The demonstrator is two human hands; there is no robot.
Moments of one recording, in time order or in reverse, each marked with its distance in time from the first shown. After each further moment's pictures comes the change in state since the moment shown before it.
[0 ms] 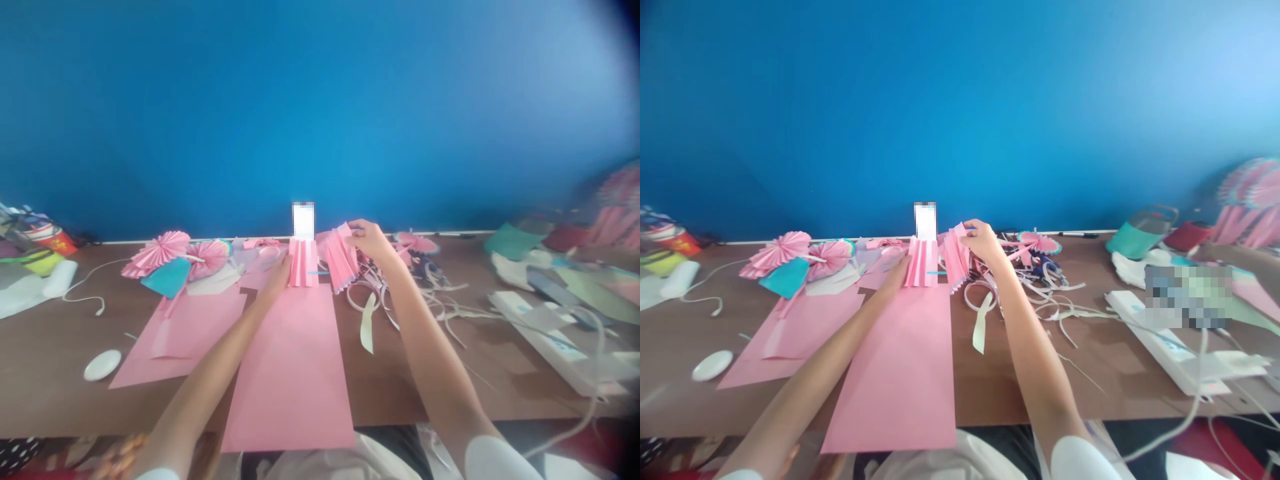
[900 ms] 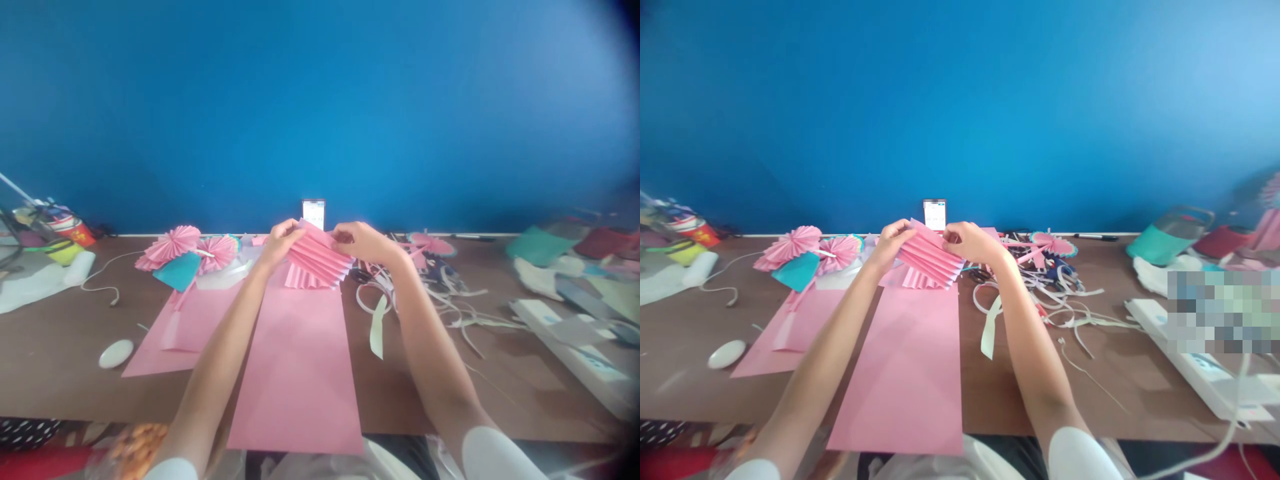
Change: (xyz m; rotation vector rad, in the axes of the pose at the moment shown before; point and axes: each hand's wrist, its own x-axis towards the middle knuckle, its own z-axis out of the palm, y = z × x) left_hand 0.010 0.093 -0.027 -0.063 -0.176 0.297; right_hand -0.009 -0.060 0.013 -0.342 -0.410 -0.274
